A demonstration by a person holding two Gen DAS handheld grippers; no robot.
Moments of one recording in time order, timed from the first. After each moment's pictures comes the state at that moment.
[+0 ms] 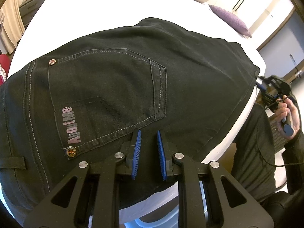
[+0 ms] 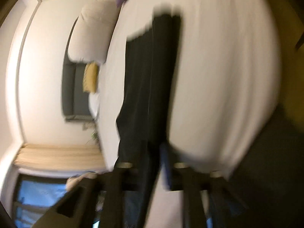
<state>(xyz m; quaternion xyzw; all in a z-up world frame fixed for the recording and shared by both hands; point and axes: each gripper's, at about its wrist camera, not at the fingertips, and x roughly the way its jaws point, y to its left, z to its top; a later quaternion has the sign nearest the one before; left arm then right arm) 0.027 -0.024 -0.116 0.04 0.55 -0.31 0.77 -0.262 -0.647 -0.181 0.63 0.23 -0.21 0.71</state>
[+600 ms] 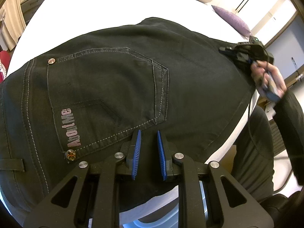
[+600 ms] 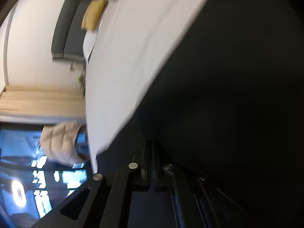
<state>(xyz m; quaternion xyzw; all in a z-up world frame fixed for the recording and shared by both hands) 0.036 -0.022 -0.119 0.03 0.56 -0.30 0.77 -0.028 -0.635 -0.220 0.52 0.42 -0.07 0.75</state>
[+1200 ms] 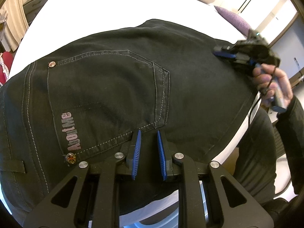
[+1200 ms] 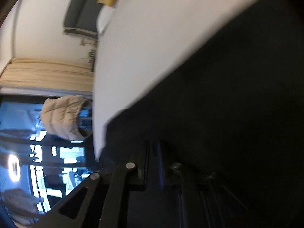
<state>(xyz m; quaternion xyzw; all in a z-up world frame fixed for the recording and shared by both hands) 0.032 -0.024 -0.123 0.04 0.56 -0.29 0.78 -0.025 -0.555 -0.234 0.54 0.45 0.05 0.71</state>
